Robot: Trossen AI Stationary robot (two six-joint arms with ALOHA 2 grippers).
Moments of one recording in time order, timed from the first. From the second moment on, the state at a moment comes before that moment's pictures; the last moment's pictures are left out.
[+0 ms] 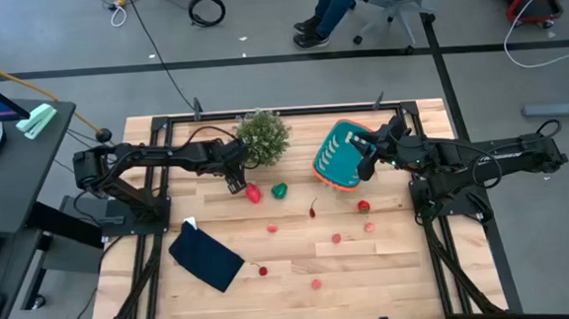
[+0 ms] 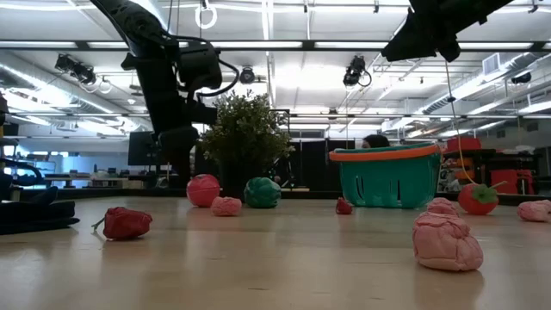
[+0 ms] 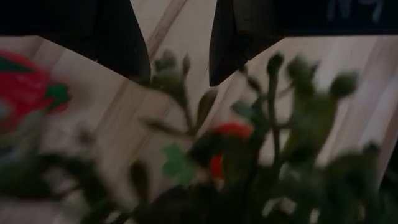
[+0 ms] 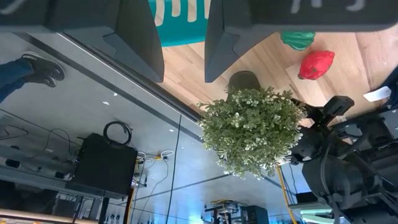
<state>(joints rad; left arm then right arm) 0.33 1.52 0.83 -0.48 -0.27 -0.06 0.00 0.80 0.69 -0.27 0.67 0.29</state>
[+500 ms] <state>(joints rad) 0.21 1.52 0.83 -0.49 -0.17 -0.09 0.00 0.80 0.69 -0.27 0.67 0.29</state>
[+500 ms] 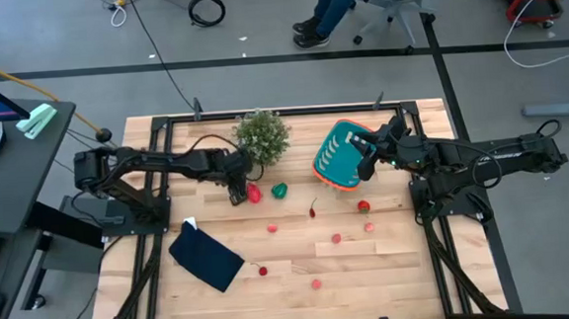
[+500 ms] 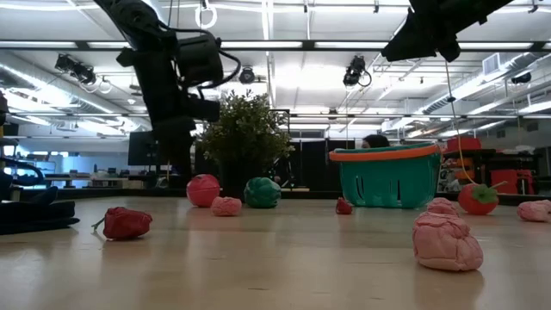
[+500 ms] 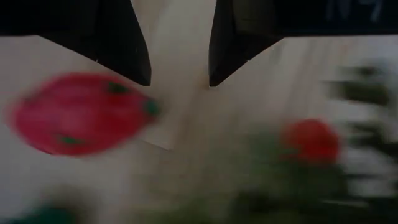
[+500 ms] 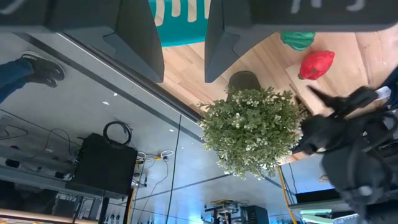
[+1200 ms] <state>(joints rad) -0.06 1.52 0.83 -0.55 -0.34 0.38 0.00 0.80 0.69 -0.27 0.67 0.29</state>
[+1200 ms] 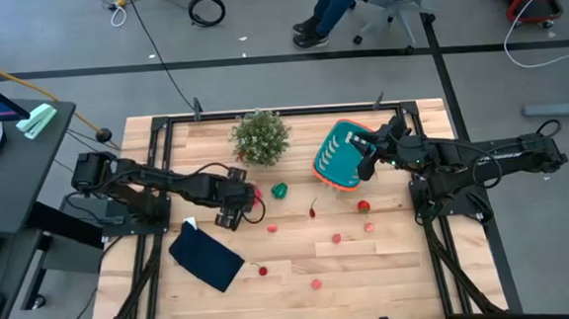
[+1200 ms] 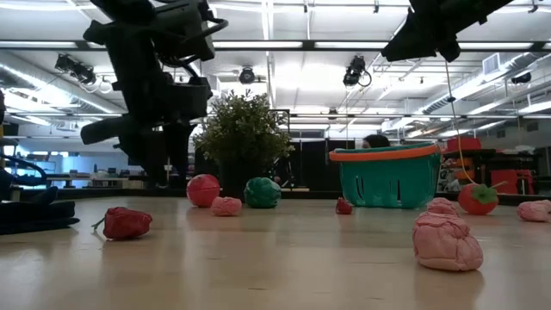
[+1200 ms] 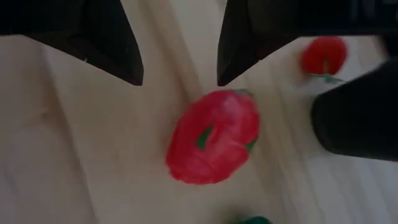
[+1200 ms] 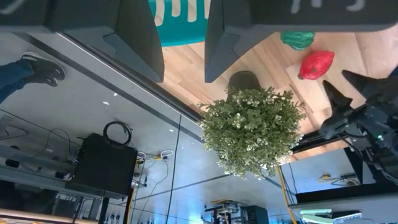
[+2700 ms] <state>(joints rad) 0.02 1.66 0.83 -0.31 -0.29 0.70 0.00 0.80 0.69 -0.27 0.76 0.23</state>
